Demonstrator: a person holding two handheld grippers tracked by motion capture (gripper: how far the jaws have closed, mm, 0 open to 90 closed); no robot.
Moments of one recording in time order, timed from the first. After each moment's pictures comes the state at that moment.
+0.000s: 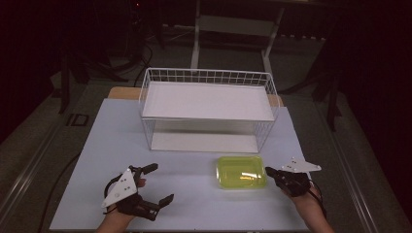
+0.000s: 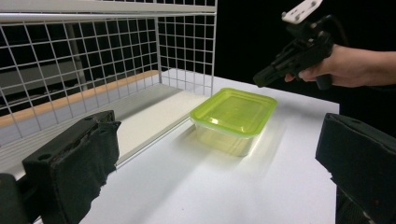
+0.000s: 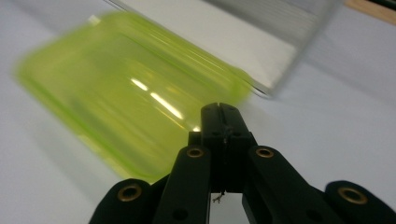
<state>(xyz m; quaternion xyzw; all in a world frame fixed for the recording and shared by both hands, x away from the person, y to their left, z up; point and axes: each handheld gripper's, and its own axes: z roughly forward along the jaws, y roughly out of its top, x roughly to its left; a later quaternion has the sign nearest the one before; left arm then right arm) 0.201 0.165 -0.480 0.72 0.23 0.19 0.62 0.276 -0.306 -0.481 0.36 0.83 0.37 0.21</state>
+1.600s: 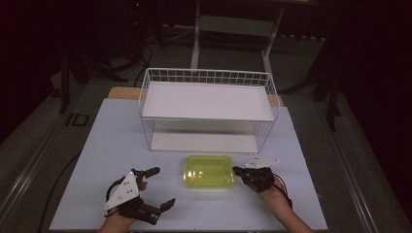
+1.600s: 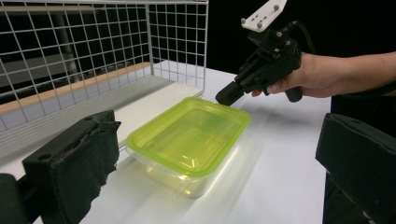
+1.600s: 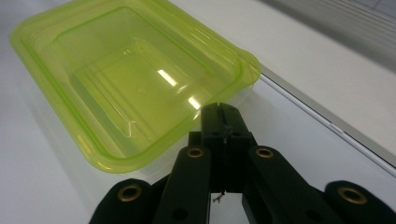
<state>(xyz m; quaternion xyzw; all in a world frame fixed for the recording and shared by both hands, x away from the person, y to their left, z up) 0.196 0.160 -0.484 0.73 0.23 0.18 0.62 0.294 -0.218 -0.501 0.30 0.85 0.39 0.15</state>
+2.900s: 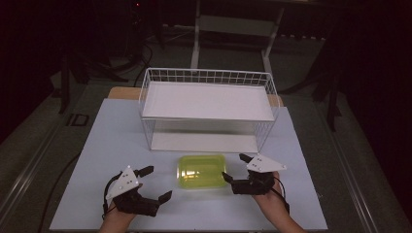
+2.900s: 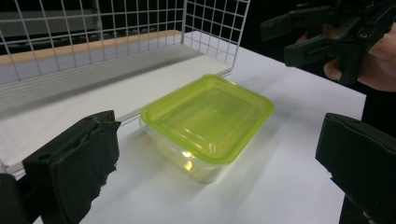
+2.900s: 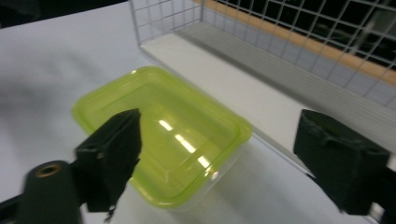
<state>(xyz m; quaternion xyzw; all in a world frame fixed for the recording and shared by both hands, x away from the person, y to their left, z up) 0.207 0.166 -0.482 0.74 0.32 0.16 0.57 0.266 -0.201 -0.460 0.29 0.81 0.47 0.20</state>
